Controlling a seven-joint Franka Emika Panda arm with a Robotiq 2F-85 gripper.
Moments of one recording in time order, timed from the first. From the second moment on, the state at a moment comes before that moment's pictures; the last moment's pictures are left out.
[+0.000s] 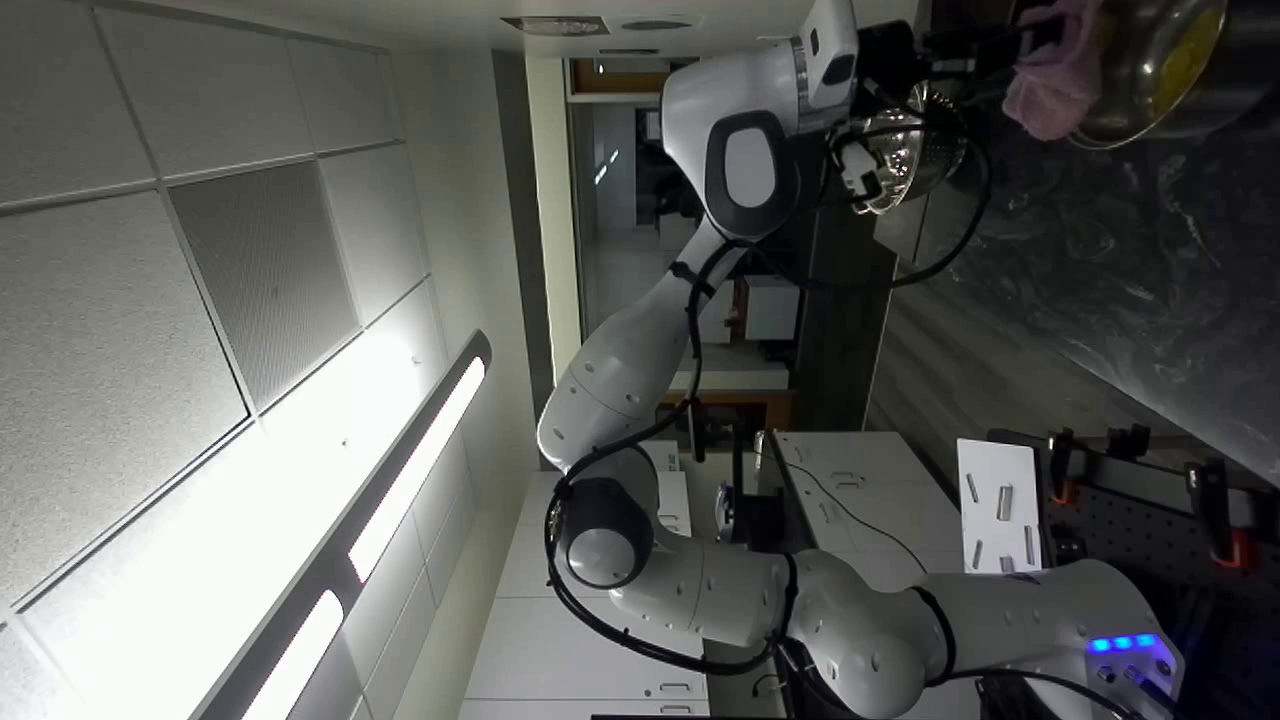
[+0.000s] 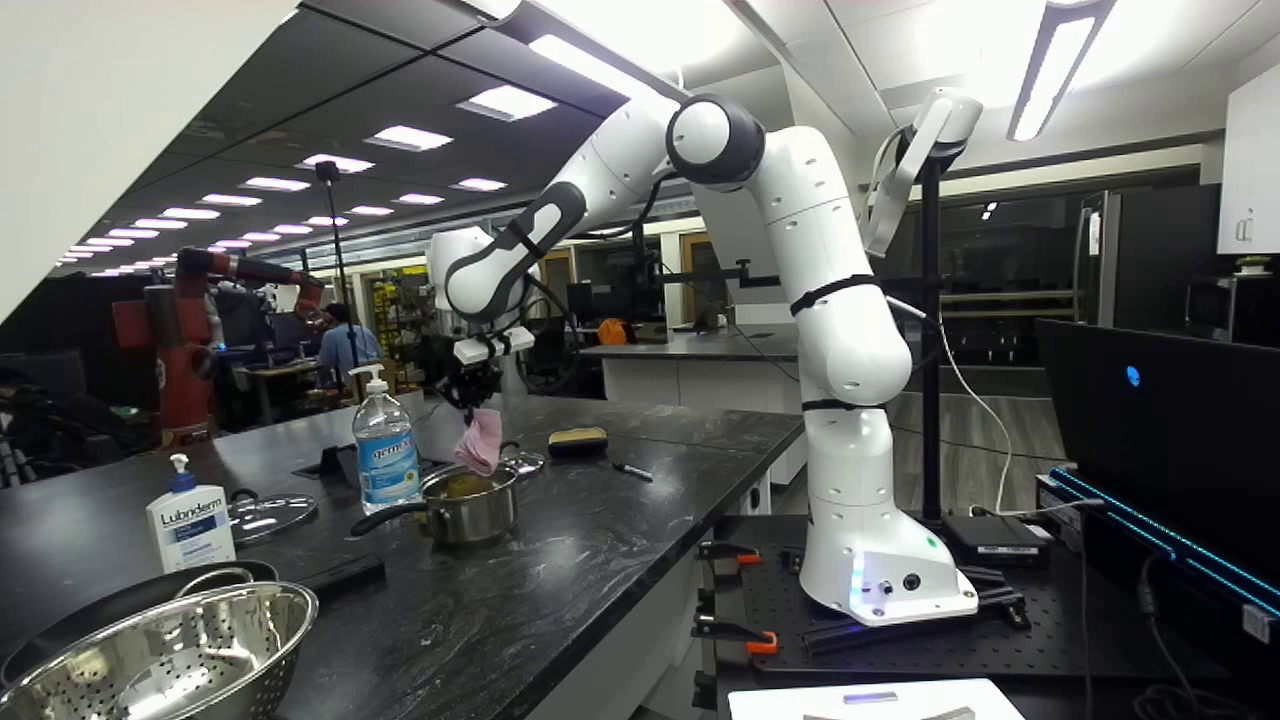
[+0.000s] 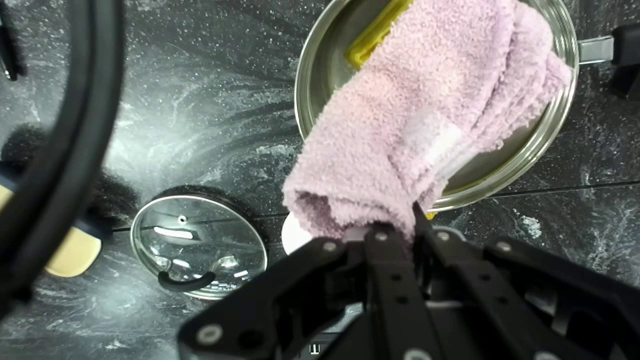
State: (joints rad) arm -0.04 0.24 -0.22 -1.93 -0.16 2.35 0.46
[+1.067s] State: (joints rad) arm -0.04 0.25 -0.22 -1.93 -0.16 2.35 0.46
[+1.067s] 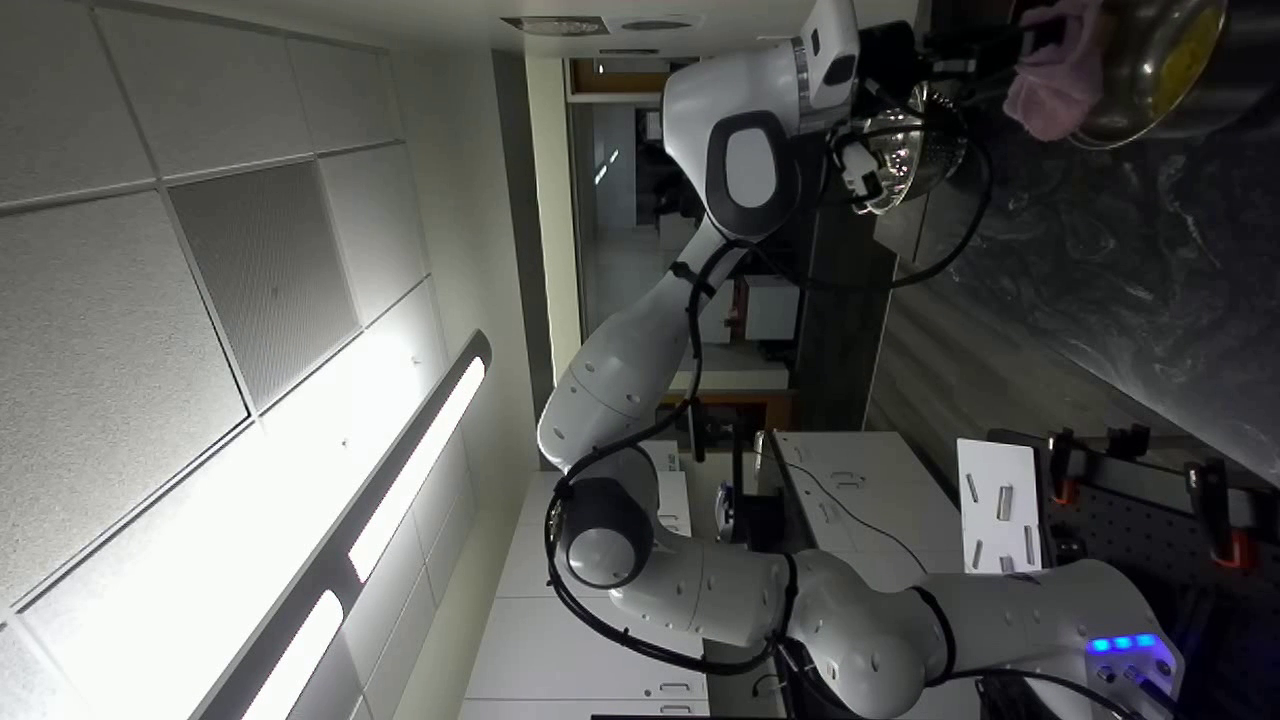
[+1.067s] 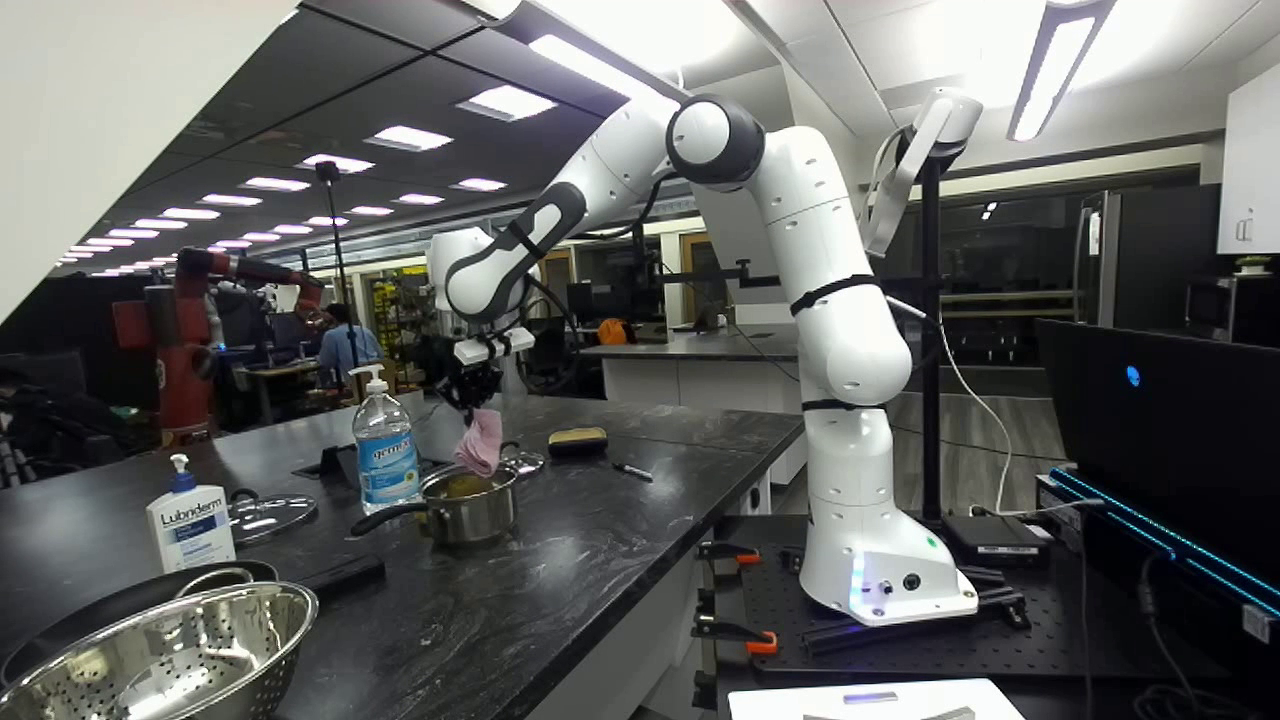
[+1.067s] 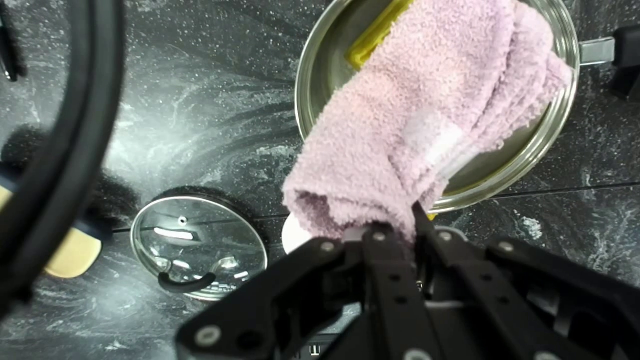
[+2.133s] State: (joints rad) arm -0.05 0.26 -0.23 -1.91 -0.16 2.35 0.48
